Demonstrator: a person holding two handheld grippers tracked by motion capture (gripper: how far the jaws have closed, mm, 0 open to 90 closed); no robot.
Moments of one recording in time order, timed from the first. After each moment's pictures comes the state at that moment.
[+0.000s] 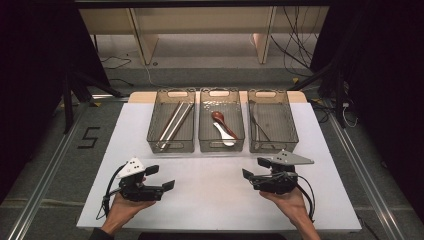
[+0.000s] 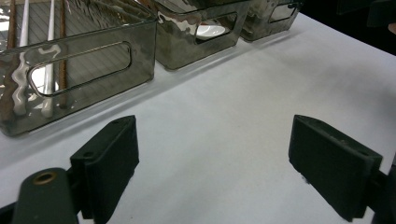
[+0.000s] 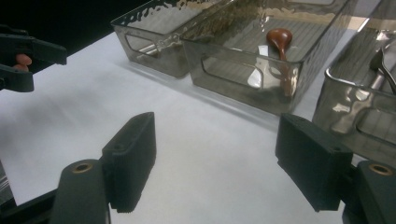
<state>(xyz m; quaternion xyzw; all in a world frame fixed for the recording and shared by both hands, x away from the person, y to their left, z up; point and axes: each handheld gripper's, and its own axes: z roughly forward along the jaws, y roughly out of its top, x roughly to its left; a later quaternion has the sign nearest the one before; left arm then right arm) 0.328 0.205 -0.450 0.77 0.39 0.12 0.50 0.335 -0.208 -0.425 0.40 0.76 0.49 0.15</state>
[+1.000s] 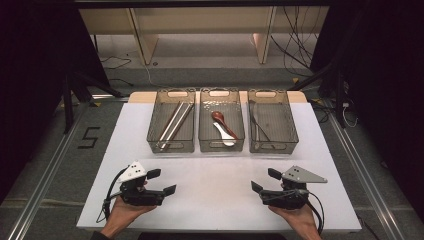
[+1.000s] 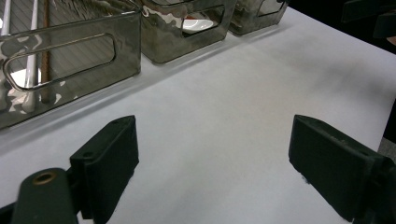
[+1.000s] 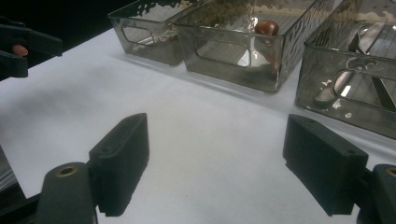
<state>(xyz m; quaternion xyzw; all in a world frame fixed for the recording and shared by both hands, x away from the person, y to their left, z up) 0.320 0.202 -0.452 0.77 0.37 0.11 0.50 0.304 -0.230 -0.441 0.41 0.75 0.49 0.16</state>
